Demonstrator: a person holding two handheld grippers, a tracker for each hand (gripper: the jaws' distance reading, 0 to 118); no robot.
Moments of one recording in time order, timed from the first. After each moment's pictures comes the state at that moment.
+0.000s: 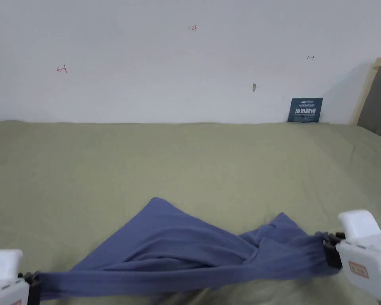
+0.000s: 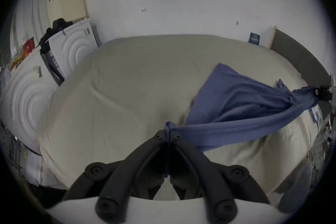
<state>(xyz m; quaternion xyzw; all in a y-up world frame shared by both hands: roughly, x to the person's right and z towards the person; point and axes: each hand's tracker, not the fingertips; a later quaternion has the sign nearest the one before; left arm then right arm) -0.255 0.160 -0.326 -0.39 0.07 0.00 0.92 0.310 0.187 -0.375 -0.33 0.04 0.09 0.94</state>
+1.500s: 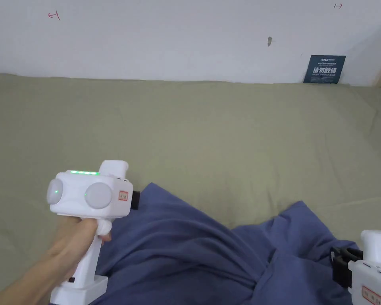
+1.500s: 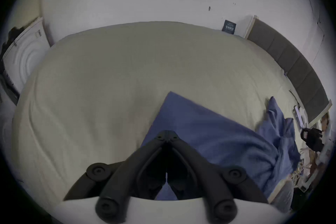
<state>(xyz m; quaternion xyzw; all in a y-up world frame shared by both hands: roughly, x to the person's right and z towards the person) -0.132 0.126 -0.555 -0.44 -0.06 0.02 0.90 0.305 0.132 -0.384 -0.35 0.01 -0.01 0.94</state>
